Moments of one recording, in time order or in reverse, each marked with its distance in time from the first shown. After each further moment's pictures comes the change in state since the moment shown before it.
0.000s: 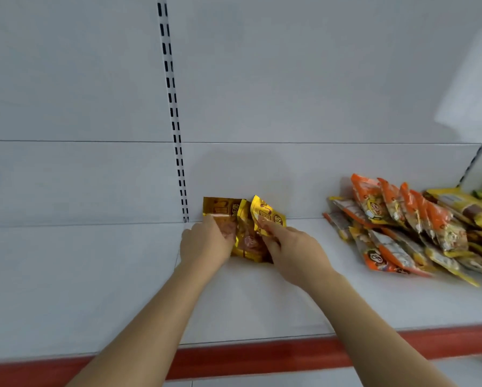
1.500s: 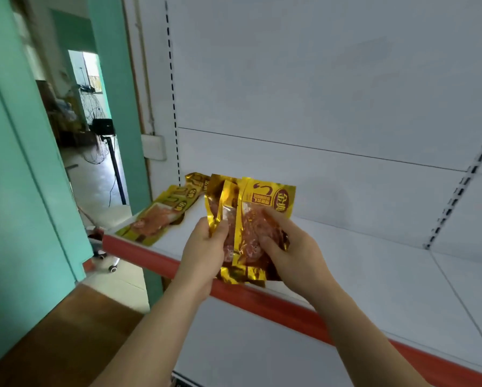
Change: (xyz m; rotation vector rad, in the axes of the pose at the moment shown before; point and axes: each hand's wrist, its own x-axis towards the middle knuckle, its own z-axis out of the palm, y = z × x) left_hand -0.100 -0.403 -0.269 -0.983 0.375 -0.206; right_hand -0.050 -0.471 0.127 0.739 -0.082 -0.382
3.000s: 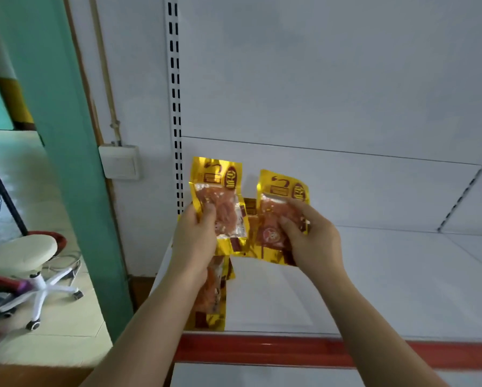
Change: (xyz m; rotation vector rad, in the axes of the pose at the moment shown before) left_hand 0.212 0.001 -0.117 -0.039 -0.207 -0.011; right_hand 0.130 -0.040 0.146 -0.217 0.557 0.287
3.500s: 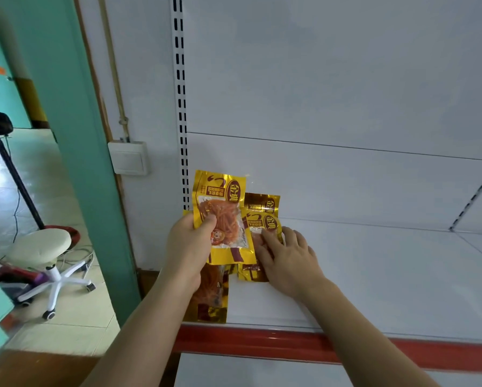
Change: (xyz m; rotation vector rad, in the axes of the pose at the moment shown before) left_hand -0.008 -0.011 -0.015 0.009 -0.012 -0.094; right_hand -0.015 0.028 0.034 -0.708 -0.487 -0.089
